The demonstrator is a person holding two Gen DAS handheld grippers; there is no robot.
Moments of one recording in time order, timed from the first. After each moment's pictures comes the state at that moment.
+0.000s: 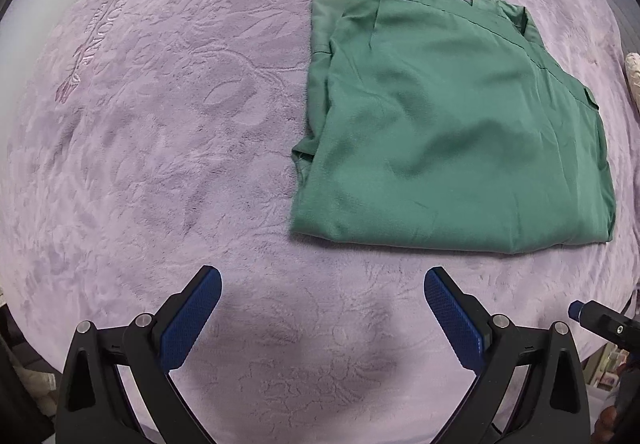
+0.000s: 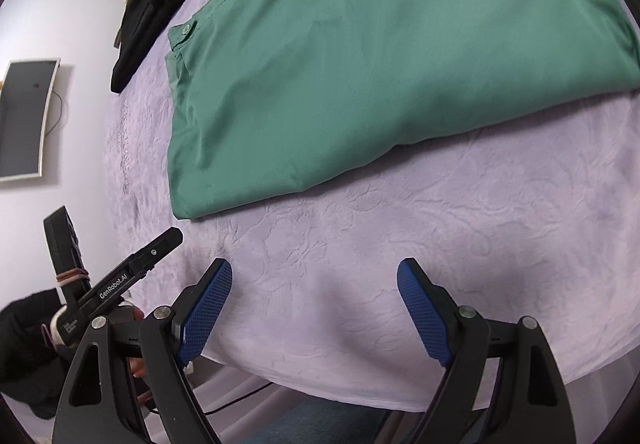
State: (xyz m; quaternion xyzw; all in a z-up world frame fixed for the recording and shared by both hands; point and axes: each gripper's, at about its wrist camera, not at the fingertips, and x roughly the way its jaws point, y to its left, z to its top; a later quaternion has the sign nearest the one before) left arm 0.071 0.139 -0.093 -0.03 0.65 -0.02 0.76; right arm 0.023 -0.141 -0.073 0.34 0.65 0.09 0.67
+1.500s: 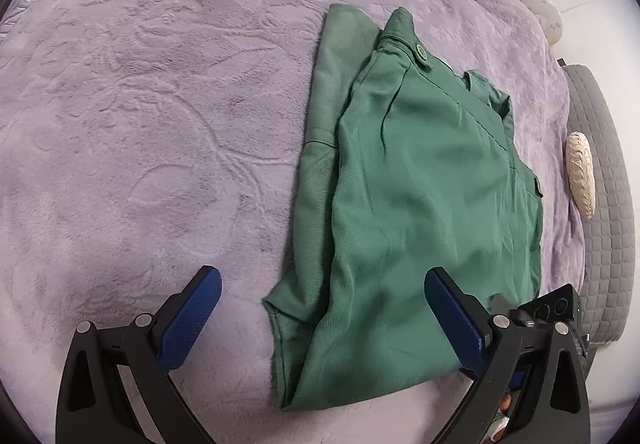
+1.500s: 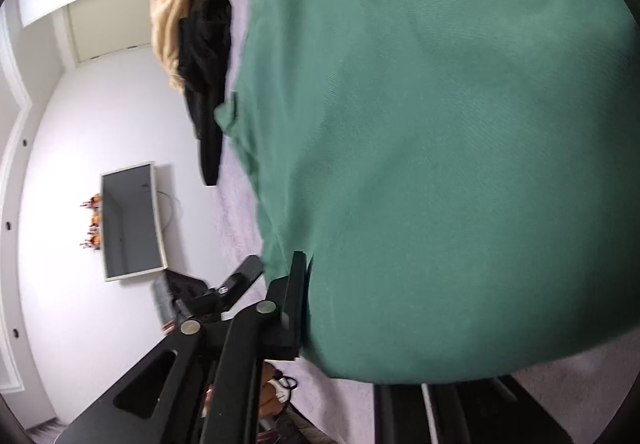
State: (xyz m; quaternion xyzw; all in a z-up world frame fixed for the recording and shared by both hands) left arm 0.149 0.208 -0.134 -0.21 0.62 -0.14 0.75; right arm 0.088 -0.116 -0.141 0.60 0.46 0.18 0.62
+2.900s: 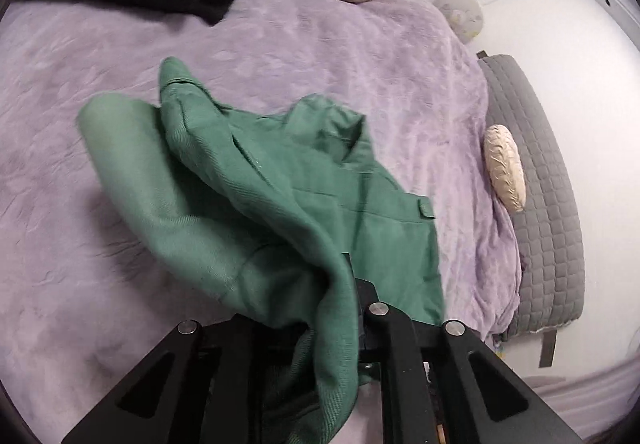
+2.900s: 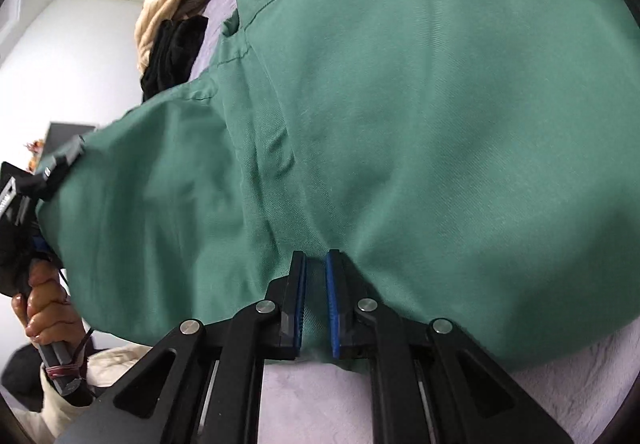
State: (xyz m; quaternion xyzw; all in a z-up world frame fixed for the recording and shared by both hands) left arm 0.216 0.042 -0.042 -0.23 0.55 -0.27 0.75; right arm 0.090 -0.232 -0.141 0.44 0.52 0.12 0.72
